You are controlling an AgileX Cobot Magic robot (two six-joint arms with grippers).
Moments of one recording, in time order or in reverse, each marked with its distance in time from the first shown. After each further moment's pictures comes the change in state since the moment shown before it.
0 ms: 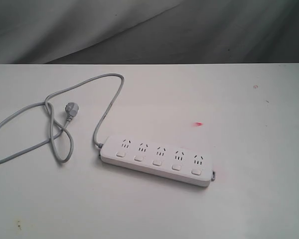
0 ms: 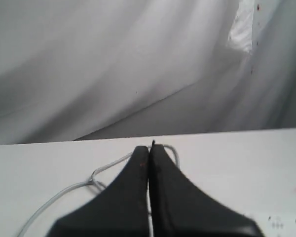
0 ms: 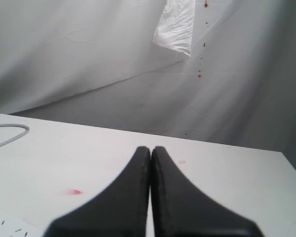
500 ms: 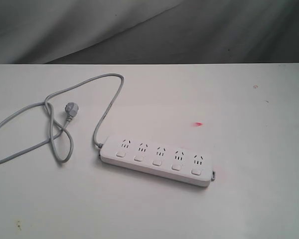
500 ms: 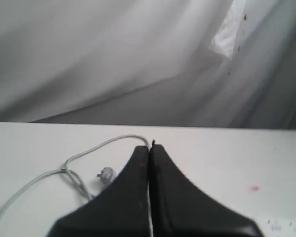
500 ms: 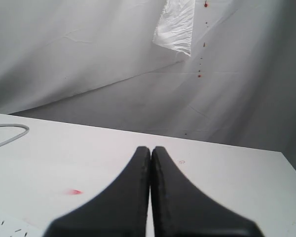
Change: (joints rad) left arm 0.000 0.128 -0.326 -0.033 0.363 -0.059; right arm 0.000 0.000 0.000 0.000 0.000 0.000
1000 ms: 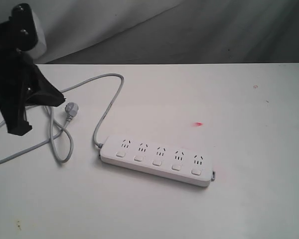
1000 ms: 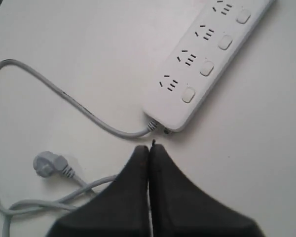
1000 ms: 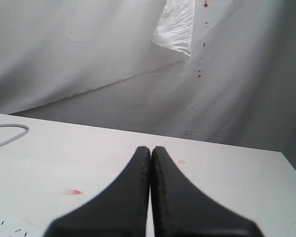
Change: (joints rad) left arm 0.000 1.187 -0.765 -0.318 0.579 1.278; right arm 0.000 0.000 0.000 0.000 0.000 0.000
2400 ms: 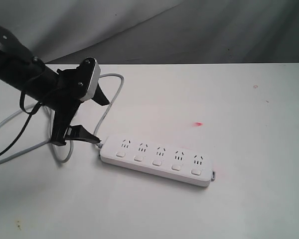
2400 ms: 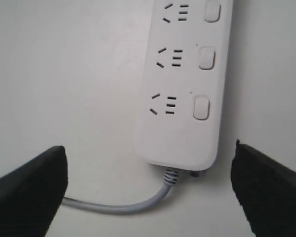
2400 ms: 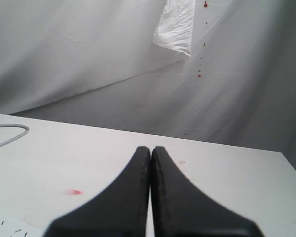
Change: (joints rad) left arm -0.011 0.439 -0.136 -0.222 -0.027 0.687; right arm 0.000 0.000 0.000 0.000 0.000 0.000
